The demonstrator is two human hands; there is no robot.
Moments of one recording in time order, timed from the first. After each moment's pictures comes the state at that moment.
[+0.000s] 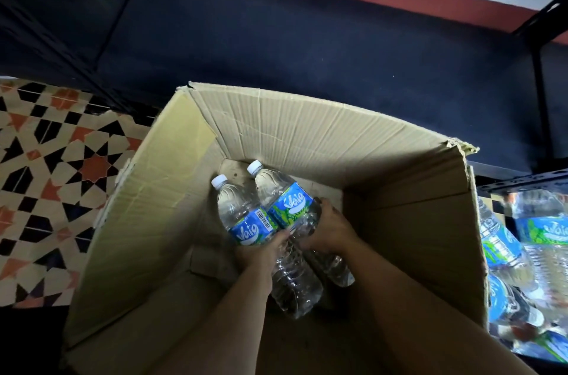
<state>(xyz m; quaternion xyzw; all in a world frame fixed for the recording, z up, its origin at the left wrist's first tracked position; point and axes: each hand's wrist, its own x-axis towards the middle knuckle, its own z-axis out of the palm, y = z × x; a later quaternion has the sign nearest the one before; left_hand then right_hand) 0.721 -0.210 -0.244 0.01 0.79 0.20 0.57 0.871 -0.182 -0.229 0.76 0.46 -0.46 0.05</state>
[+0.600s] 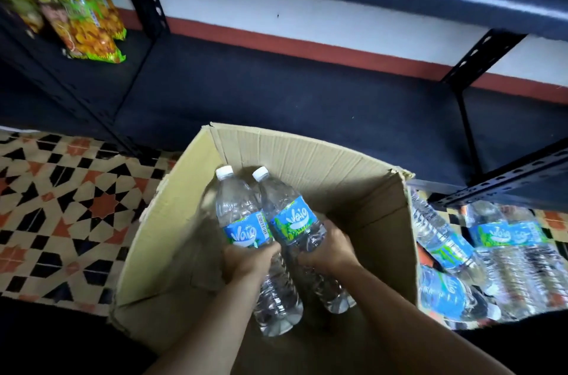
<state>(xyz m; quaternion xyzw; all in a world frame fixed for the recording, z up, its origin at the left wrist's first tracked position) 0.716 -0.202 -0.140 0.18 0.82 0.22 0.49 0.875 -0.216 -0.132 0.79 0.44 -0.42 -0.11</state>
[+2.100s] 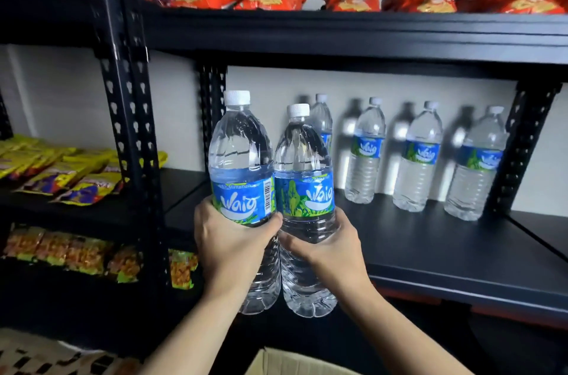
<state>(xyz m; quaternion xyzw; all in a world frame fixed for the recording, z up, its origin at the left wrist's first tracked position) 0.629 -0.100 0.284 0.47 0.56 0.67 0.14 0.778 -0.098 0.258 0.48 0.55 -0.28 -0.62</state>
